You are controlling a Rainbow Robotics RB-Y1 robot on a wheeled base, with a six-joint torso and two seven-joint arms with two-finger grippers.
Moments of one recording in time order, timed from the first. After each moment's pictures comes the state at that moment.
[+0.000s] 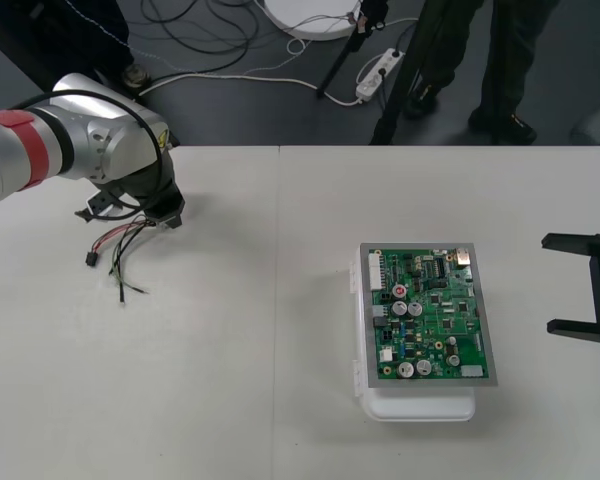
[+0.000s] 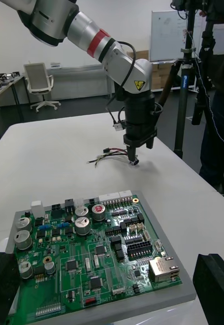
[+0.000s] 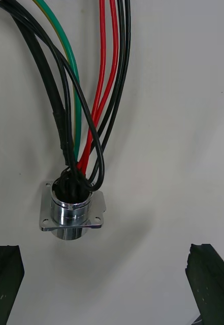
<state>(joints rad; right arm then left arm) -0.21 -1.30 0.64 -1.35 0.13 -1.33 0.76 -1.31 0.62 -1.52 -0.66 -1.66 -0.88 -2.11</state>
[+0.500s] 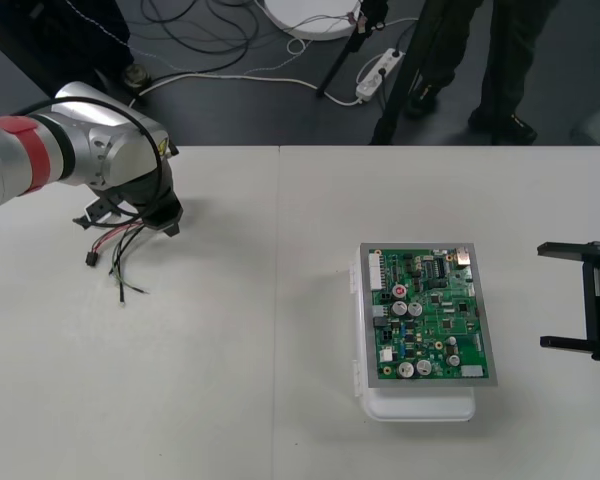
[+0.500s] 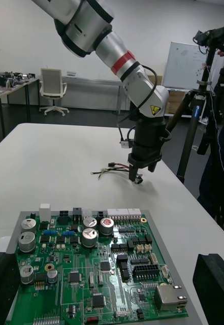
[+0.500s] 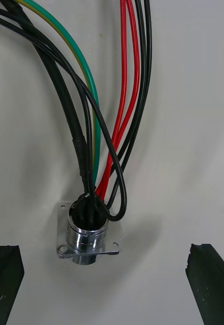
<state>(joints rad) -0.28 -1.30 0.78 -1.33 0.06 -1.40 0.99 -1.31 0.62 -1.57 -0.66 -1.62 -0.88 -2.11</state>
